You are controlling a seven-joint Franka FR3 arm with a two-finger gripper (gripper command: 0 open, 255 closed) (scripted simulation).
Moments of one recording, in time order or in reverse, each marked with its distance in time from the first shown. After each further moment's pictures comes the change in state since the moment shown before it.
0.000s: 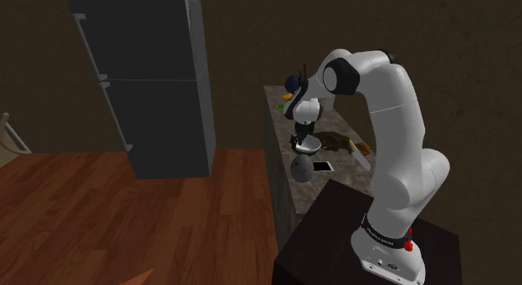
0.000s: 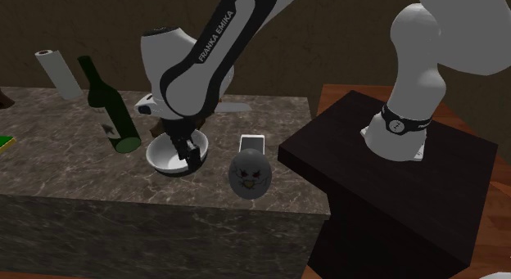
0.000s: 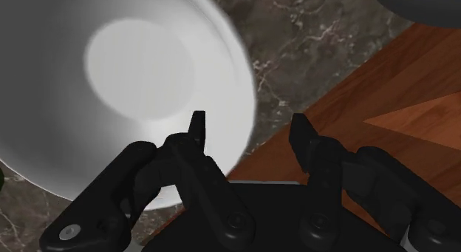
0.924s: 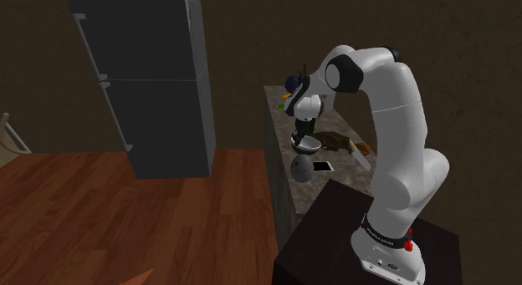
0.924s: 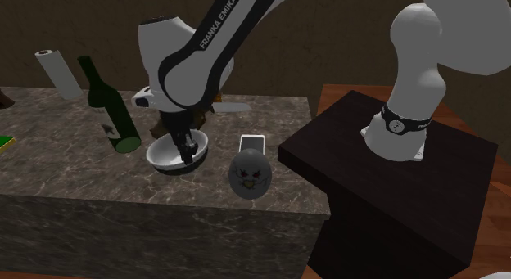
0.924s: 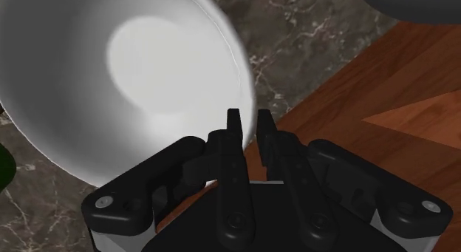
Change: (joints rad) arm 0.012 -0.041 -0.017 -0.010 -0.020 -0.029 0.014
